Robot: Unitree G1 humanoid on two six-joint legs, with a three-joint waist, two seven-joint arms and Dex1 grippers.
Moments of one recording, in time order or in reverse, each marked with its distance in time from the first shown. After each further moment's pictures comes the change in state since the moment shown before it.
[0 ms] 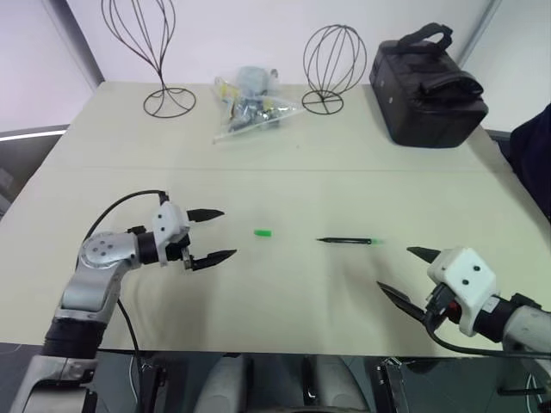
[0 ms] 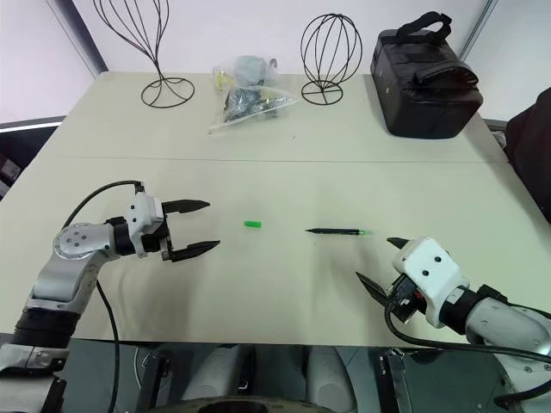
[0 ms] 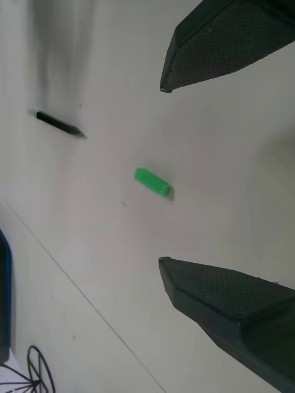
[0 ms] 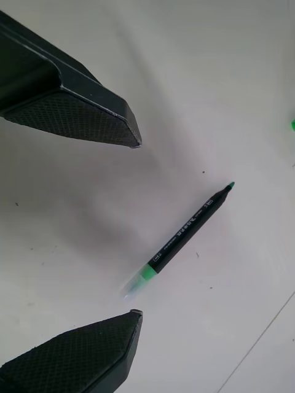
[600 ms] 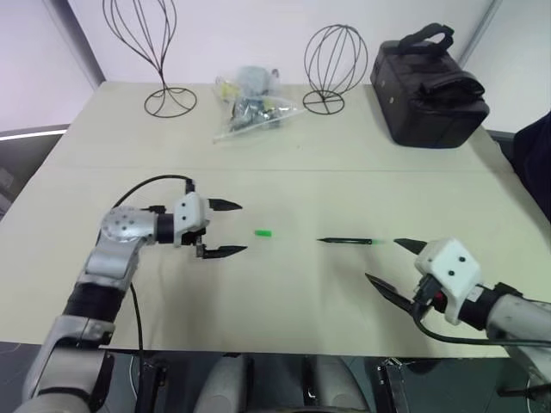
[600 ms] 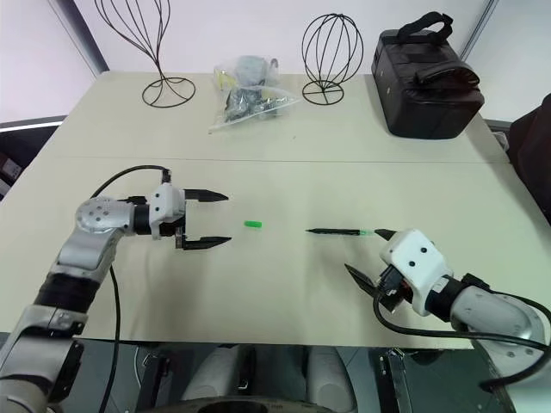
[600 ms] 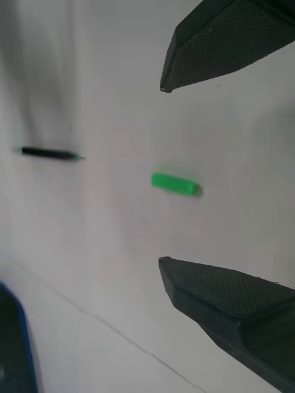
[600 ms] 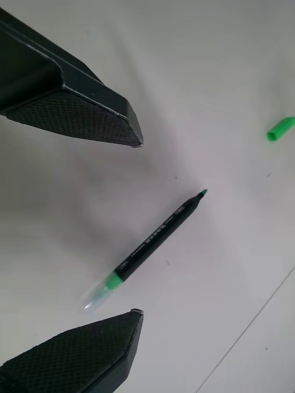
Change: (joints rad) left arm -0.285 -0.059 -0.152 0.302 0.125 -0.205 -0.173; right arm -0.124 -0.006 0.124 0.043 -0.024 -0.002 -0.033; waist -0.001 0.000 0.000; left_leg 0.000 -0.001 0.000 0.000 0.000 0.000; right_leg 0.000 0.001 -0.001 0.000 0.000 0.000
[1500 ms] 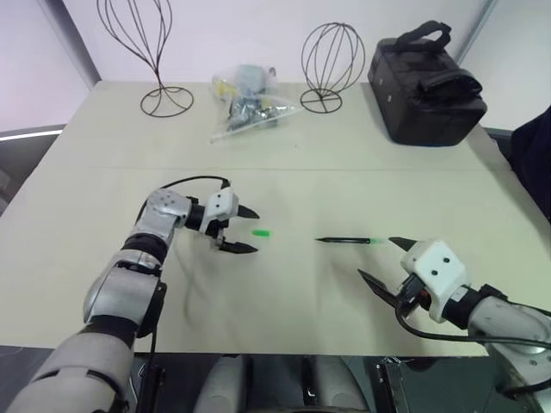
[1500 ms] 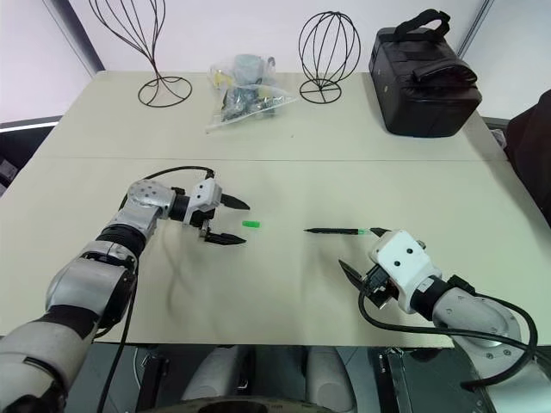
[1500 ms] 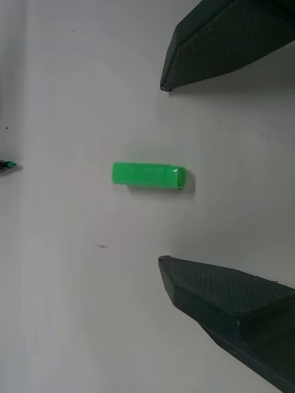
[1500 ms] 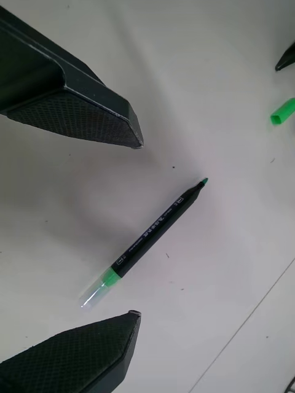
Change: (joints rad) left arm -0.392 -0.193 -0.048 0.848 0.212 -0.292 -0.150; right arm 0.028 0.031 0.067 -0.043 -0.058 0.004 -0.119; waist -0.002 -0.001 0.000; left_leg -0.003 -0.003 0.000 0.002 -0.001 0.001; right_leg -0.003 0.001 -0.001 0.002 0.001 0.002
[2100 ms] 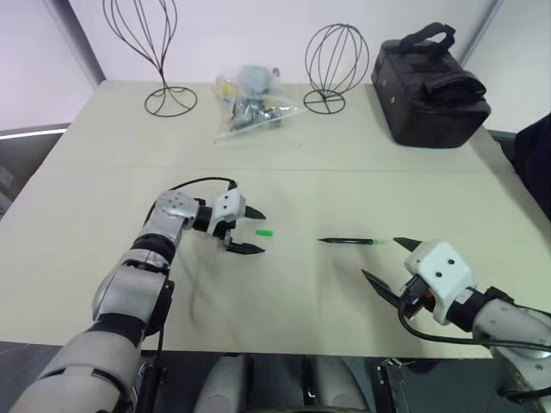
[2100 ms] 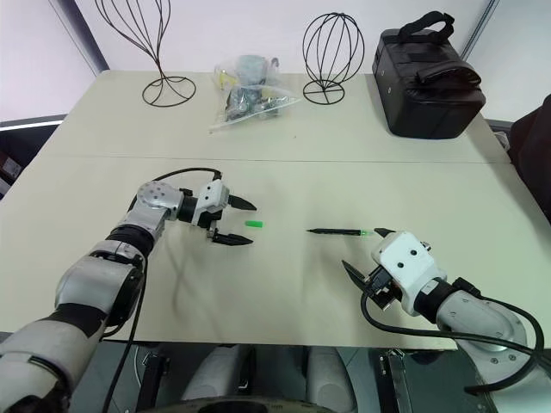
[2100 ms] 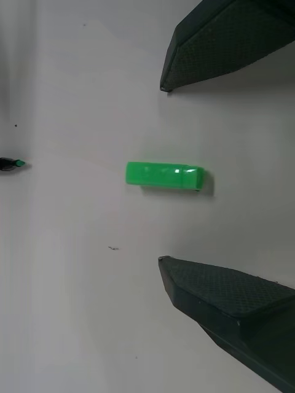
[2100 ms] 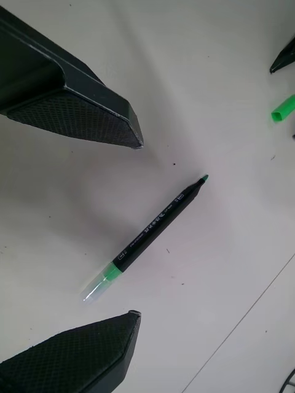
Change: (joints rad) left arm -0.011 -0.047 0.028 0.033 0.036 -0.006 0.031; right arm 0.018 -0.002 -0.025 -0.022 0.000 0.019 -0.005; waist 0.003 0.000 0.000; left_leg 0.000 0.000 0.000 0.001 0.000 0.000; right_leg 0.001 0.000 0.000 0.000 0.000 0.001
